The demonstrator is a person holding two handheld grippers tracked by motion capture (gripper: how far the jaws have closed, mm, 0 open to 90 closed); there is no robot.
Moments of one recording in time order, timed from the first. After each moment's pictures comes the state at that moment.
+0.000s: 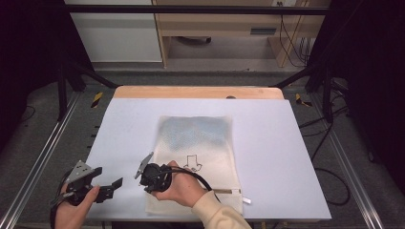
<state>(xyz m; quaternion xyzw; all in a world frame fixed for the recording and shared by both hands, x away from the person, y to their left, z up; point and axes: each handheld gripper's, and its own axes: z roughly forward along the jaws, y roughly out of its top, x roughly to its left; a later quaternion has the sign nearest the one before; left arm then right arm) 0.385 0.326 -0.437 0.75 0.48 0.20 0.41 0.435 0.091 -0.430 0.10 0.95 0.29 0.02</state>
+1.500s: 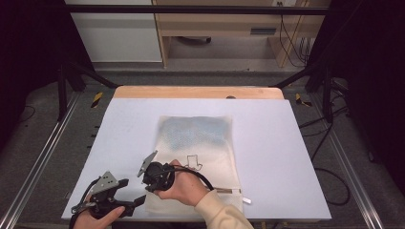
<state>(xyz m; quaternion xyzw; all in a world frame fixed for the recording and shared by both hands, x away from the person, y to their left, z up) 0.364 0.268 -0.445 0.80 0.41 0.12 0.43 0.437 0.084 -0.426 0.11 0.95 0.30 0.01</state>
